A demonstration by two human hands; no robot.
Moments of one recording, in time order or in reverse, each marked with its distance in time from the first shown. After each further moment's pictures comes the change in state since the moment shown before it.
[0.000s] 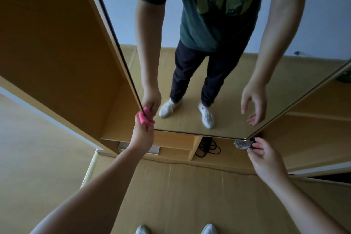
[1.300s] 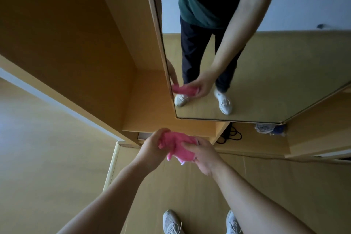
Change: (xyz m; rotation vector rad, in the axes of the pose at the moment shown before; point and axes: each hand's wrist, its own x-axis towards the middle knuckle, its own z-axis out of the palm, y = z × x) left_hand -0.055 -0.025 -0.074 0.186 -0.368 -0.021; right_hand -0.066 -0.112 0.204 0.848 -0.713 0.360
